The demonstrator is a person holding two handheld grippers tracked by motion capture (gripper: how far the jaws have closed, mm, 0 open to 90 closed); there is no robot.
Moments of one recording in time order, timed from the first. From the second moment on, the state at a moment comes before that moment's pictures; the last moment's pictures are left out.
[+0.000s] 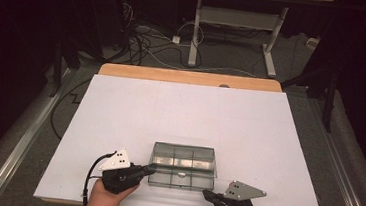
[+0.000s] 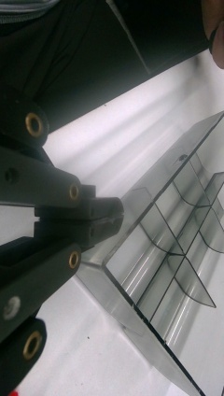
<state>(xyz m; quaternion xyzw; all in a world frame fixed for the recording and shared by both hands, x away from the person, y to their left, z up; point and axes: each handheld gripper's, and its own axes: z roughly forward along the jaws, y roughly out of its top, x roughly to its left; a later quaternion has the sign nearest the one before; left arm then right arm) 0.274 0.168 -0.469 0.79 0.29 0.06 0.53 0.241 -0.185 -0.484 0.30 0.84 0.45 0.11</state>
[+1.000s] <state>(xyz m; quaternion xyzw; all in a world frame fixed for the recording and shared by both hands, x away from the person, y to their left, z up) 0.282 0.164 -0.469 0.79 0.29 0.07 0.53 0.249 -0.213 -0.459 0.33 0.79 0.49 0.17</state>
